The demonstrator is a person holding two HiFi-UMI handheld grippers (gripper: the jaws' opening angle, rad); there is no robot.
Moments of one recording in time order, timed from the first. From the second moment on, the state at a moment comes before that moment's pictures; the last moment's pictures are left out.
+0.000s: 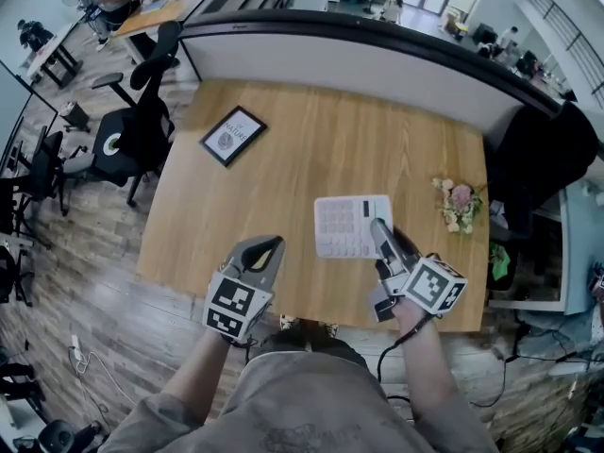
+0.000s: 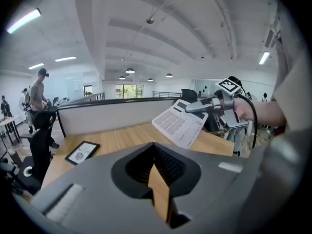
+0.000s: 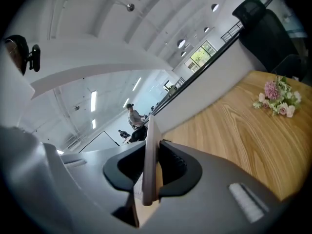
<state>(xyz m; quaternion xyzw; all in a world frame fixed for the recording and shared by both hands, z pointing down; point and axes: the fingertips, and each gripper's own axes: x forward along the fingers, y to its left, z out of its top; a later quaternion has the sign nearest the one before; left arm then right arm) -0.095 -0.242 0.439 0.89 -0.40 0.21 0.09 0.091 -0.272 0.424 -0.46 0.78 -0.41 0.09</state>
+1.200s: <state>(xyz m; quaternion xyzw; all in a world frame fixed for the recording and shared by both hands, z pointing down) -0.082 -0.191 0.312 0.91 -0.39 0.14 -0.01 0.110 -0.170 0.338 -0.41 0.76 -0.45 0.21</state>
